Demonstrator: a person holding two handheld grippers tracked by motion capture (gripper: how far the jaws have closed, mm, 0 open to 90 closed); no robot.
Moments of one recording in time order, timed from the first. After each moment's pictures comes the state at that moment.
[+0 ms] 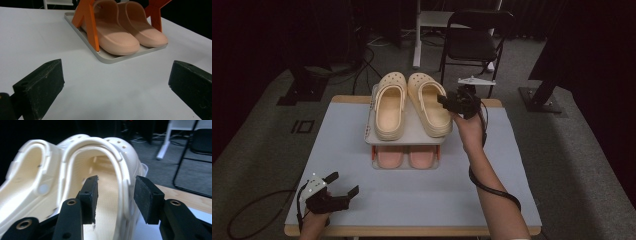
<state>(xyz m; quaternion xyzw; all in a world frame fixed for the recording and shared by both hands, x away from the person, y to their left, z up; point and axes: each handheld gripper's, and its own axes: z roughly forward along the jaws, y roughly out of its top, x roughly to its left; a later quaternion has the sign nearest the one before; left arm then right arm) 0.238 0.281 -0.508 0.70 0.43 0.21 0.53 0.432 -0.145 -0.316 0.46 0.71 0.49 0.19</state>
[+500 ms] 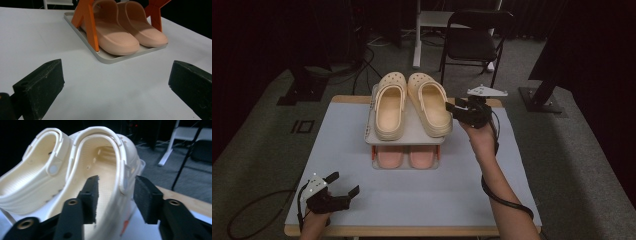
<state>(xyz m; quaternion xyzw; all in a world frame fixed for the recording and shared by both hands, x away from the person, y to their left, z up) 0.238 0.280 -0.508 0.70 0.43 0.21 0.53 0.402 -0.170 -0.320 0.42 0.73 0.50 0.22</state>
